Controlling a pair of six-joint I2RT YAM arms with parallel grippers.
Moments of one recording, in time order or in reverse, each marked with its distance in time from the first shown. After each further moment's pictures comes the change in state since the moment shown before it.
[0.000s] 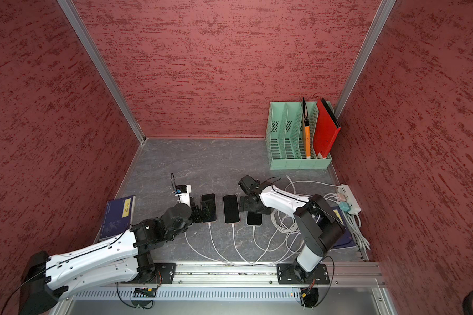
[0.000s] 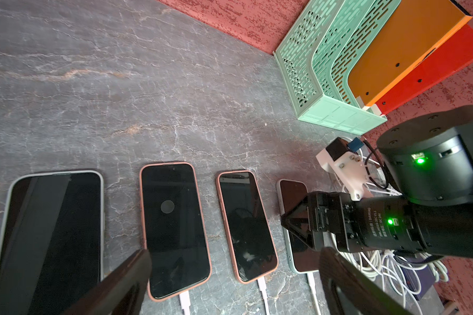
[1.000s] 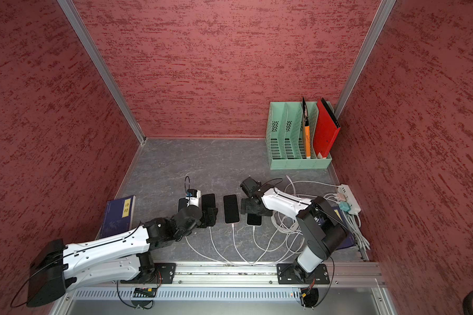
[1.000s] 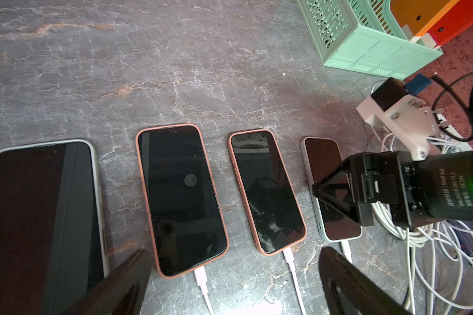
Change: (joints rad) left arm -0.031 0.146 0.000 -0.024 0.041 0.028; right arm -0.003 -0.035 -0.048 0.005 0.012 -0.021
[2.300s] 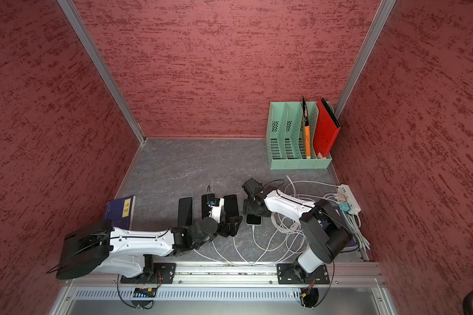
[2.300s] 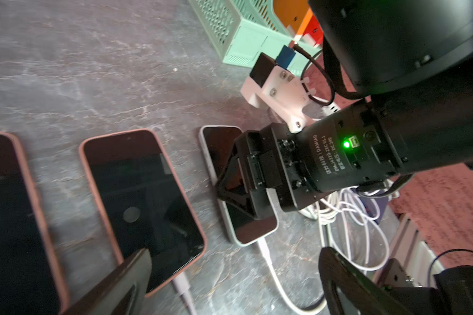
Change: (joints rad) left arm -0.202 0.364 -0.063 0.743 0.017 0.048; right arm -0.008 -0.085 -0.045 0.057 -0.039 -0.005
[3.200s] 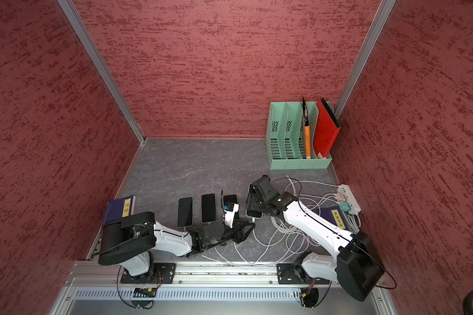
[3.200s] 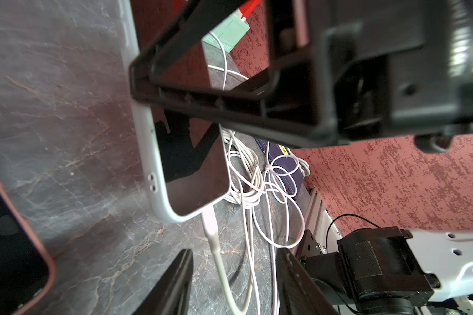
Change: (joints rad) left arm -0.016 0.313 0.031 0.445 0.251 -0.116; right arm 0.000 -0.314 -0.074 0.027 0.023 0.031
